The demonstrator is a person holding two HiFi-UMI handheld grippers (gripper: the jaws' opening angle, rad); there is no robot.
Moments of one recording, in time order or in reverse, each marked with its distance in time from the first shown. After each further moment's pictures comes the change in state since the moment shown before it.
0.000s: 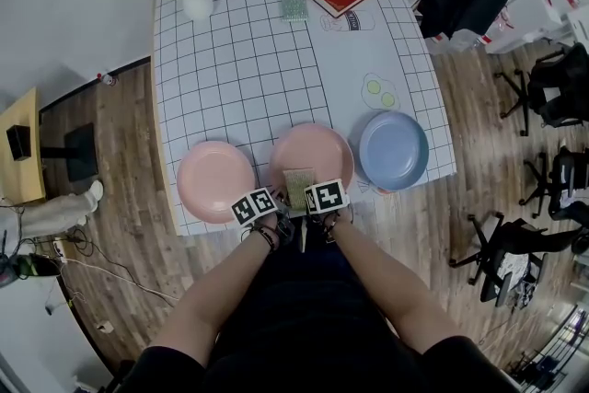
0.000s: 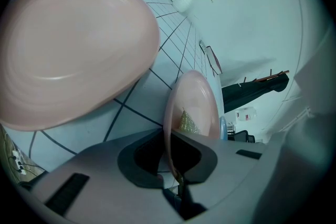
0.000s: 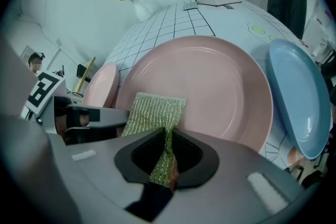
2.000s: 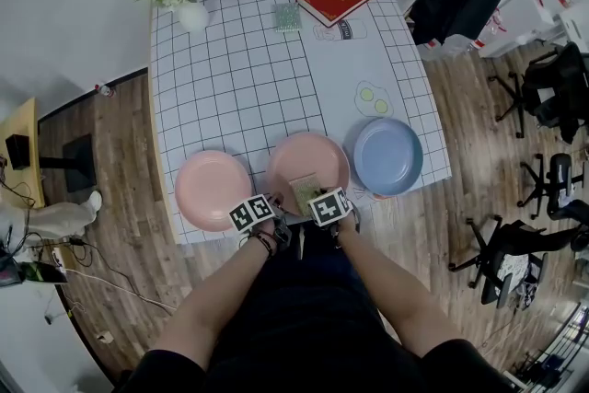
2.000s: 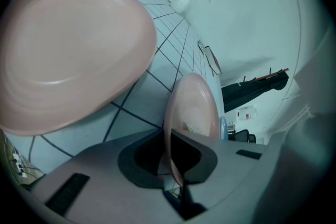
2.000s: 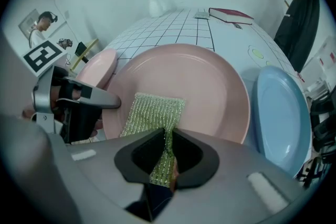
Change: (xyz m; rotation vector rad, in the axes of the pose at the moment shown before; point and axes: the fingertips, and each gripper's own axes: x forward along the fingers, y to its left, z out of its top) left arm 0.002 0.000 0.002 0.019 -0.009 0.004; right arm -0.009 -0.019 0.001 -0.196 -0.041 -0.085
